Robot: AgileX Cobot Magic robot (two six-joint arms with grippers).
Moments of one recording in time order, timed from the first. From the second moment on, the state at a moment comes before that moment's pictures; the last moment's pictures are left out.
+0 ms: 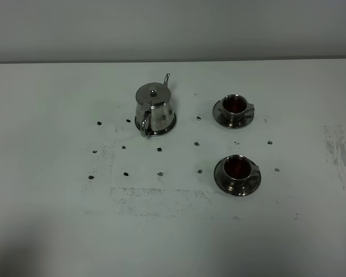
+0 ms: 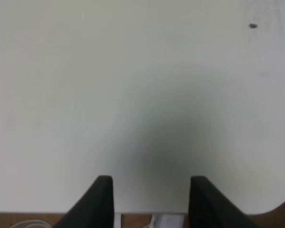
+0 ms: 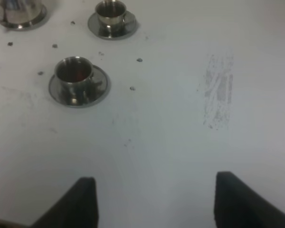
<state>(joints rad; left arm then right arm) -0.01 0.15 -0.52 0.08 1.12 -0.01 -0.01 0.02 -0.52 0.09 1.12 -0.14</state>
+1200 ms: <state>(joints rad) -0.01 -0.01 -0.46 0.06 1.06 -0.03 -0.01 0.02 -0.52 0.09 1.12 -0.14</state>
